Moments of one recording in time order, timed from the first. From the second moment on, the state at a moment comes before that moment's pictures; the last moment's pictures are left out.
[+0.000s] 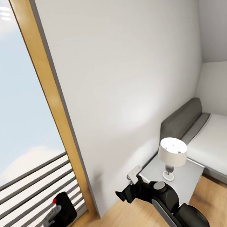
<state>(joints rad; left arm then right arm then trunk) -0.01 0.16 0.12 -1.22 0.81 0.41 -0.07 -0.31 -0.05 0.54 -1.61 -0.17 0.87 0.14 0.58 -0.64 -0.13</state>
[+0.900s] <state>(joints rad) -0.01 0.16 0.12 -1.22 0.81 0.41 -0.07 -0.31 -0.05 0.54 -1.61 -0.17 0.87 0.14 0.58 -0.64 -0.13</state>
